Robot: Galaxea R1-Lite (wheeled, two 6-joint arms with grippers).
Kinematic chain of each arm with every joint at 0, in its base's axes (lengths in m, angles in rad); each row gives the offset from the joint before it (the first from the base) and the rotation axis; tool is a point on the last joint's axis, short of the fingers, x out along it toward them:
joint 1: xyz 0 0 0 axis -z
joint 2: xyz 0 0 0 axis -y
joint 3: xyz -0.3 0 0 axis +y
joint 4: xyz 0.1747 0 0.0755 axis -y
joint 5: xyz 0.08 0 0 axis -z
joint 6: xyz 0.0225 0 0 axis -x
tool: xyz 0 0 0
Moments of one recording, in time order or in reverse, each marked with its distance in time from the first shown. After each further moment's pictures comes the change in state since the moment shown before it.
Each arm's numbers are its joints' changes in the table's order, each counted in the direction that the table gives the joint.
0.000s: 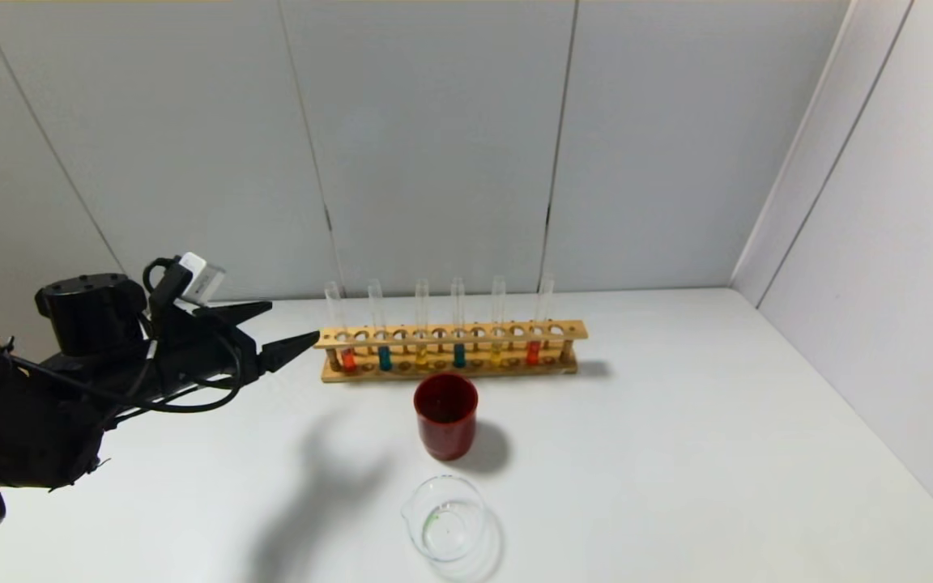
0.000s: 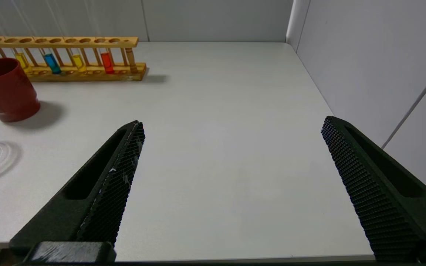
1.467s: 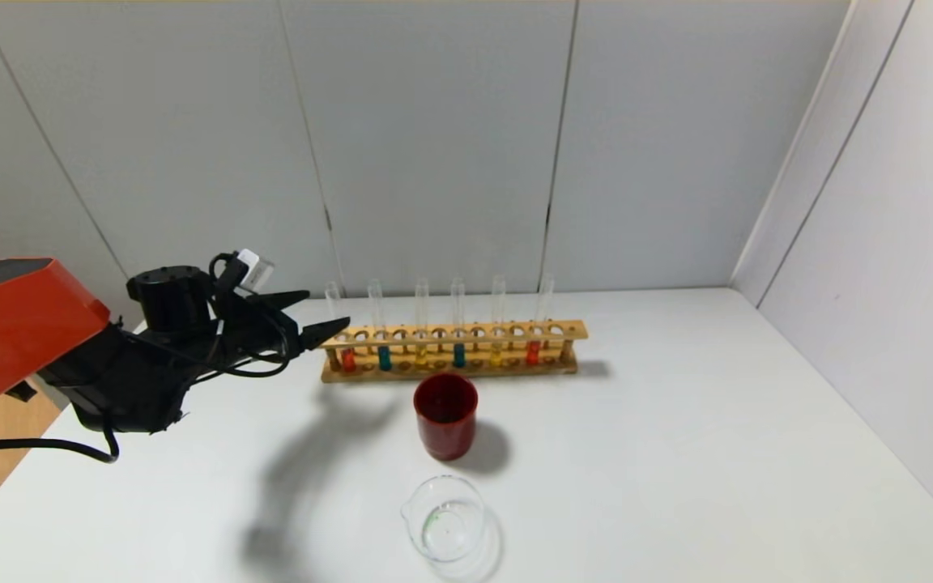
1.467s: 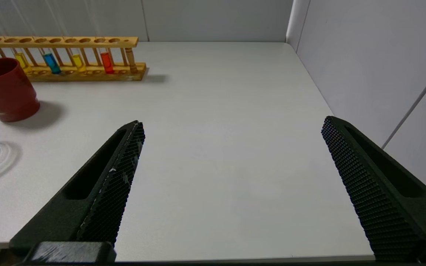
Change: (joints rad) left arm 0.028 -0.279 -0.320 -0.003 0.044 0.017; right arm 0.000 0.000 0.000 0.000 0.000 0.000
